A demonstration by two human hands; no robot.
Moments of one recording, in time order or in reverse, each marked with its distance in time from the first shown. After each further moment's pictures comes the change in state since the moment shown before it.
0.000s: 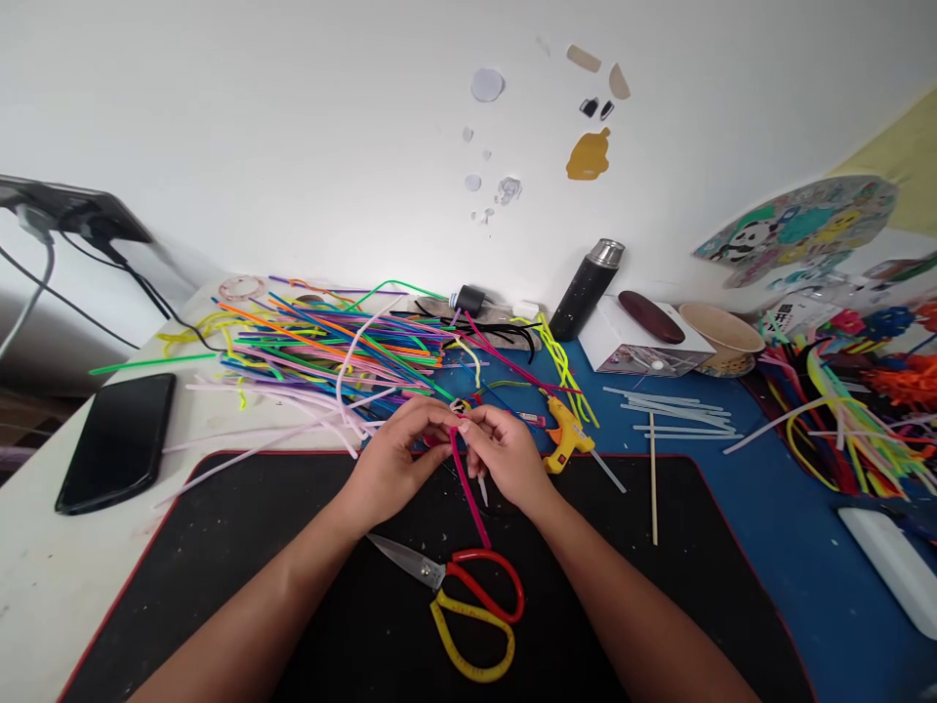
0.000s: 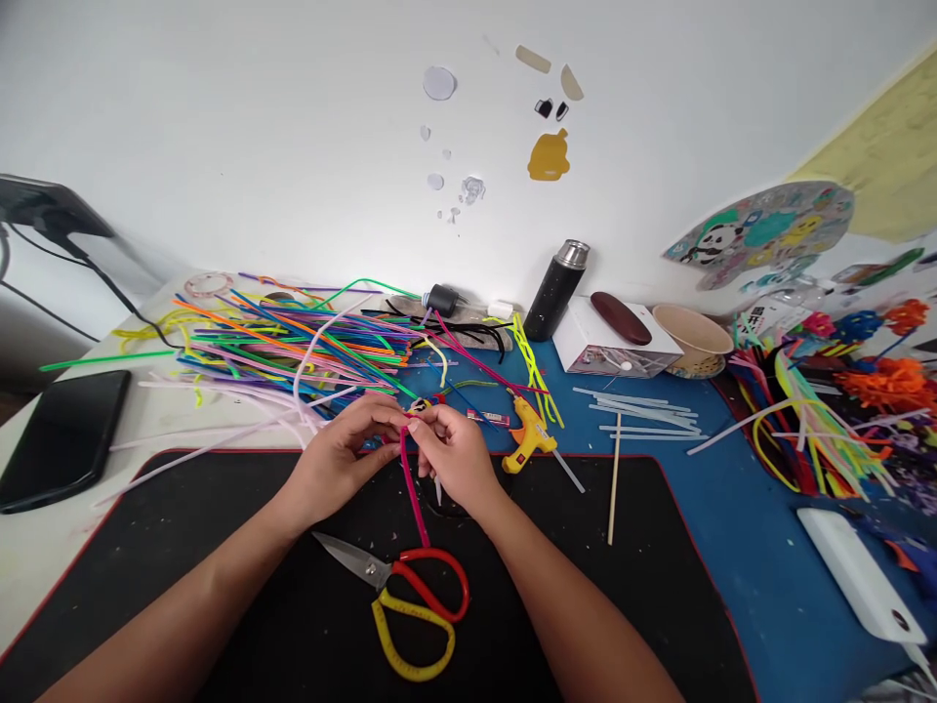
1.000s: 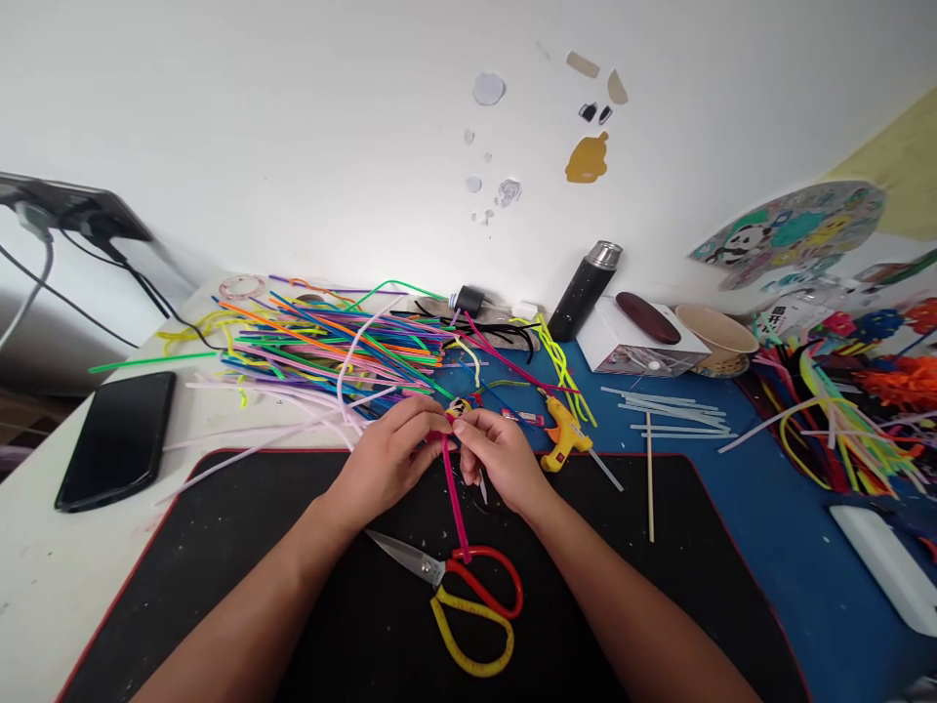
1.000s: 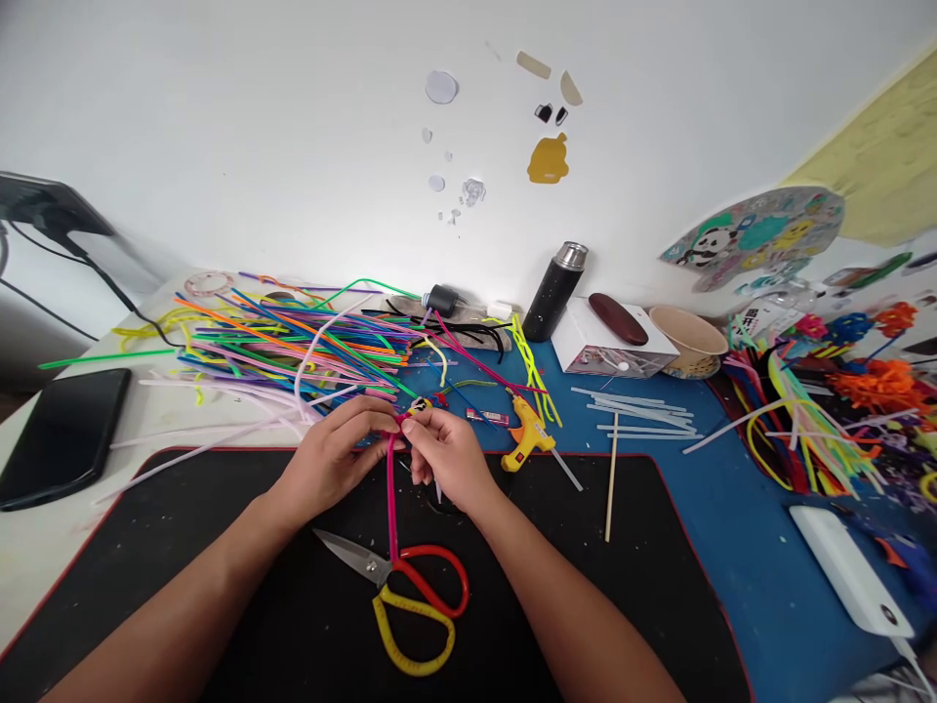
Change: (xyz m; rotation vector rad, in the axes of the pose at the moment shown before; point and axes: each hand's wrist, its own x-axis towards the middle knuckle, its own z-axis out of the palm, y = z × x) left_hand 0.000 -0.011 -0.013 0.462 -0.016 0.393; right_hand 0.000 0.003 0.008 0.190 -0.058 0.077
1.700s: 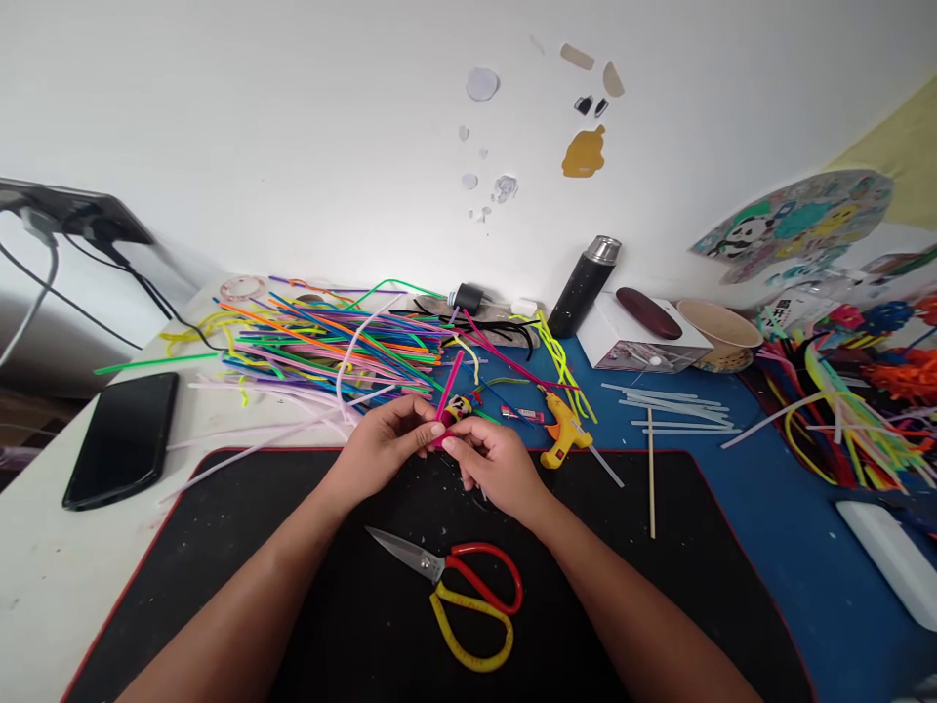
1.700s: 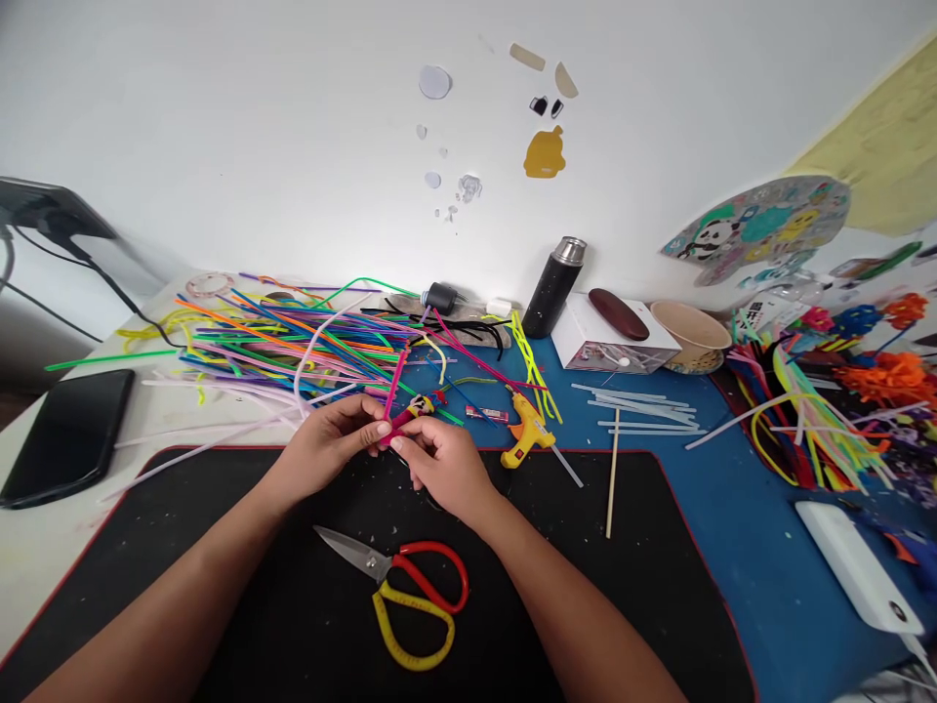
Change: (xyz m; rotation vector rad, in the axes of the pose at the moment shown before) left_hand 0.010 0.003 -0.004 -0.758 -0.020 -0.666; right_hand -0.011 0.004 -0.004 -0.372 -0.042 -0.139
